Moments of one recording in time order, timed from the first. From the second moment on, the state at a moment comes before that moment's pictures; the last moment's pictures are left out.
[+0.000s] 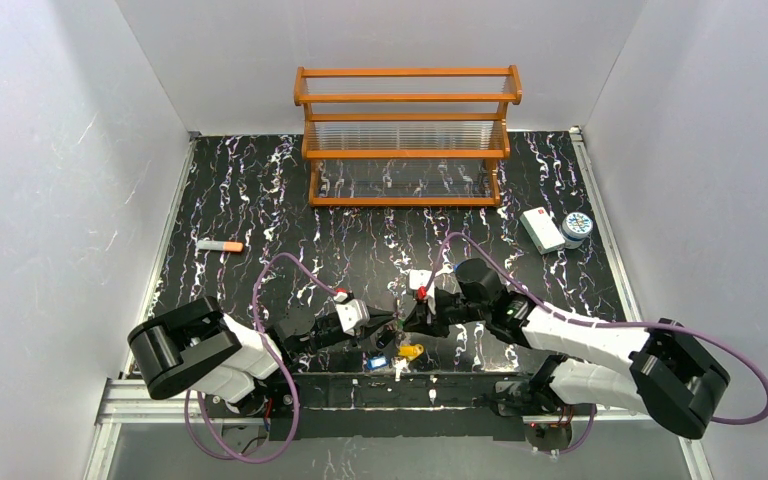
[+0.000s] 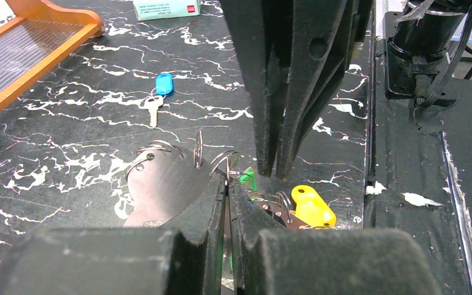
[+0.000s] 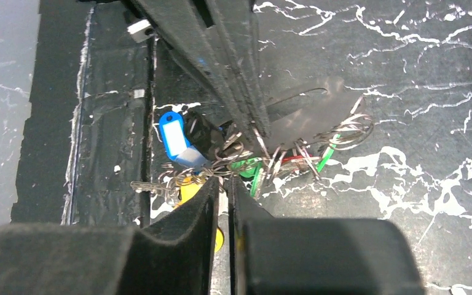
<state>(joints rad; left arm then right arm) -0.98 1.40 0.05 1.33 0.27 0.10 0.89 1.10 0.41 0.19 -0.65 -0.23</state>
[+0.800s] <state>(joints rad) -0.98 1.40 0.05 1.33 0.27 0.09 0.89 1.15 0.46 0.23 -0.47 -0.23</state>
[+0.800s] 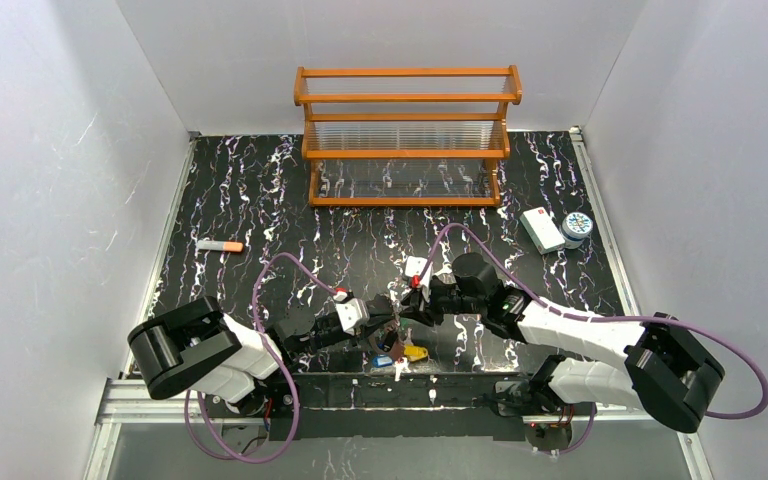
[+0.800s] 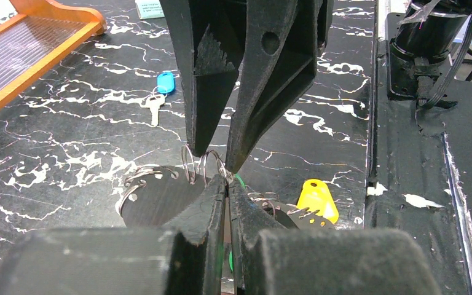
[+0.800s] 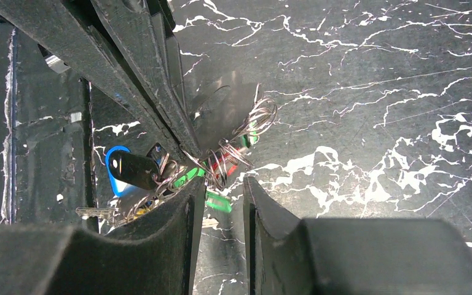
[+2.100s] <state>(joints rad) -0.98 1.39 0.05 1.34 0.27 0.09 0.88 1.12 0.44 0.28 -0.60 -0.31</state>
